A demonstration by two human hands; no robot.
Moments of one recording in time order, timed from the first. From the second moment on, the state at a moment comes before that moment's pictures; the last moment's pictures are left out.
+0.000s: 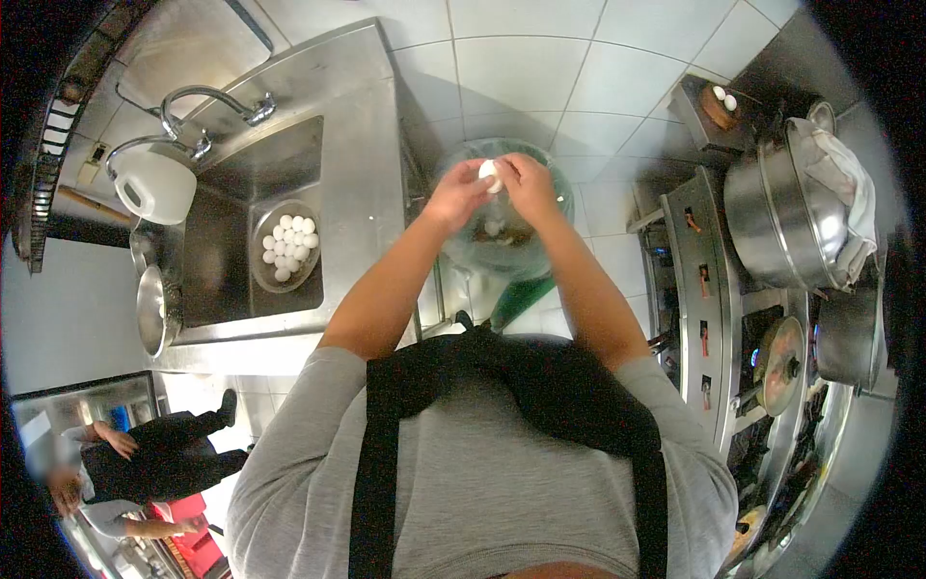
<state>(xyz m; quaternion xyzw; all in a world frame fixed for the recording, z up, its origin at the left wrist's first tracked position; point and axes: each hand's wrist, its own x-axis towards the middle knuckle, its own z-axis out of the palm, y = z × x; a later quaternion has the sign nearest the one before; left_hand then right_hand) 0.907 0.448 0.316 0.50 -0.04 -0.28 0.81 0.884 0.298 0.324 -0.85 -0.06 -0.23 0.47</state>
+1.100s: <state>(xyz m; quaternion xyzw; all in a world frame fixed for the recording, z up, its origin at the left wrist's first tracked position) 0.903 0.473 0.295 0.52 0.00 -0.23 0.82 0.876 0.317 0.336 -0.85 -0.06 -0.18 0.49</state>
